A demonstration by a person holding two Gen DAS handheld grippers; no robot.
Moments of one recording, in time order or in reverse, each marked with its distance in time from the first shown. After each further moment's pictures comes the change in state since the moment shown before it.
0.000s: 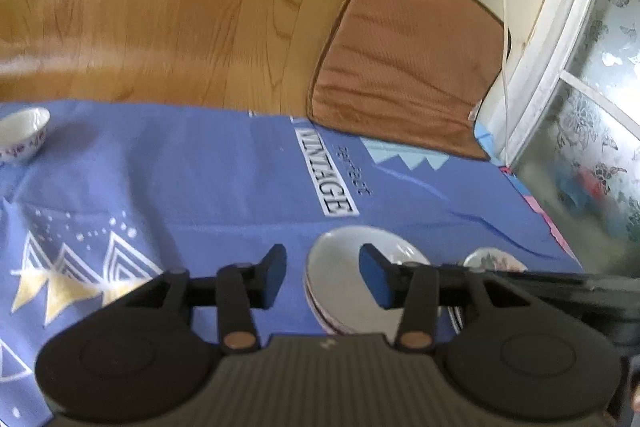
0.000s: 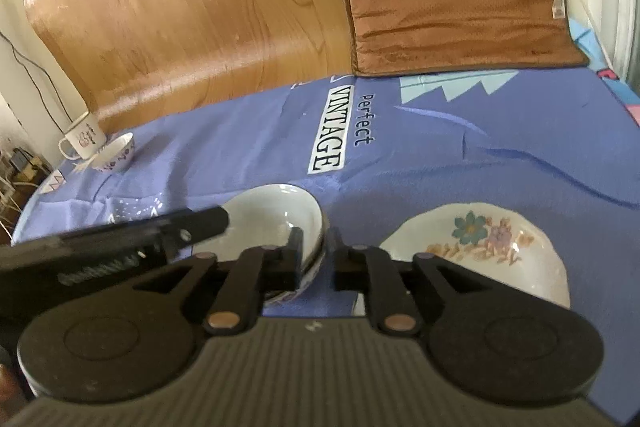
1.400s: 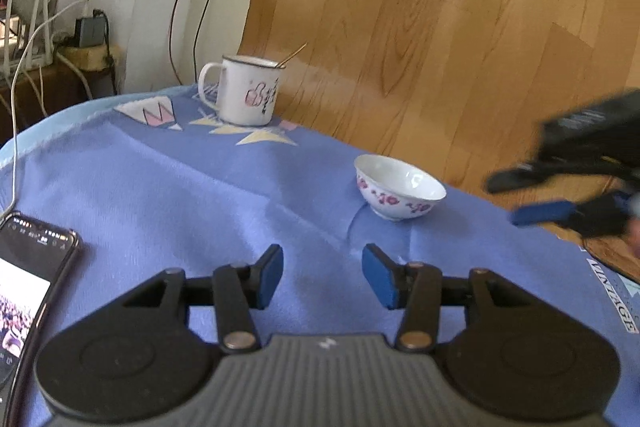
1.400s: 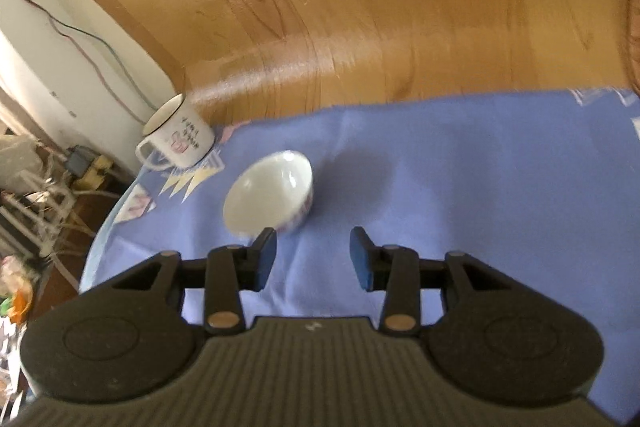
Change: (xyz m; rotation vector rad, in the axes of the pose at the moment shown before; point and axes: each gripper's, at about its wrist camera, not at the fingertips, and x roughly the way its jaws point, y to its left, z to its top) left arm -0.077 0.252 -0.029 -0.305 -0.298 0.474; right arm 0.174 0.227 0.087 -0.008 0.174 0.225
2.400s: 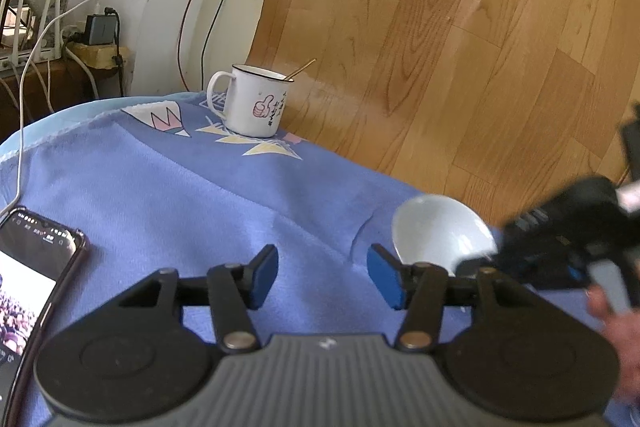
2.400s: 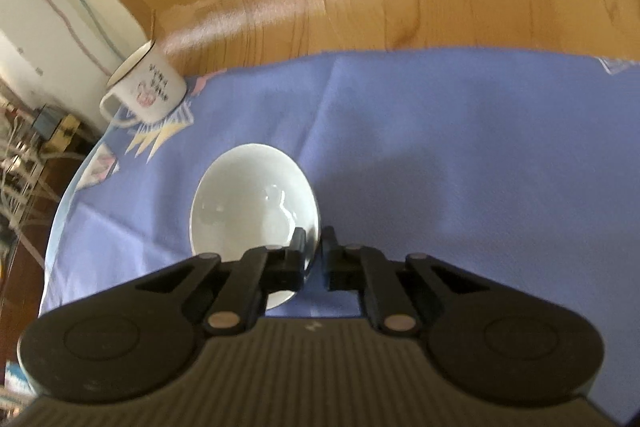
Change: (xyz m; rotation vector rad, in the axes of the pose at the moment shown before) left arm -0.004 0.012 0.002 -0.054 -0.035 -0.019; right arm 0.035 -0.001 -0.015 -0.030 0.147 -0.046
